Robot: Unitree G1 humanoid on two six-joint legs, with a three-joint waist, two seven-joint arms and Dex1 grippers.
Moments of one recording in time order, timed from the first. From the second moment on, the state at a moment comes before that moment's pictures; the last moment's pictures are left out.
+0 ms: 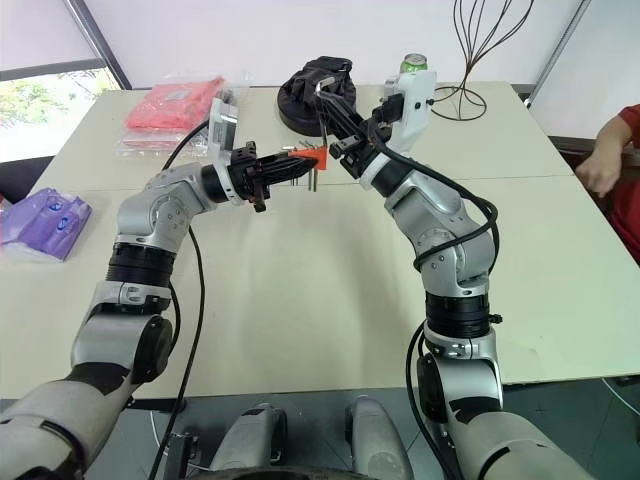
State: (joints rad) left arm -0.95 0.30 0.06 0.44 -0.49 0.47 -1.18; right arm -0.75 -0.18 -0.11 -0.17 0.61 0.56 0.38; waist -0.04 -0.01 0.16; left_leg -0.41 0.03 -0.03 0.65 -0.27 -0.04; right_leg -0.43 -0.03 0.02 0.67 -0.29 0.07
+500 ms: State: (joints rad) left arm -0.95 0.29 0.06 0.47 -0.49 0.43 -1.17; right arm -0.74 -0.18 -0.10 -0.19 0.61 0.56 0.37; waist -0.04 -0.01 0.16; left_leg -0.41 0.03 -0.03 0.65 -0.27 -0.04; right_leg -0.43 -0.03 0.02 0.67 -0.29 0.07
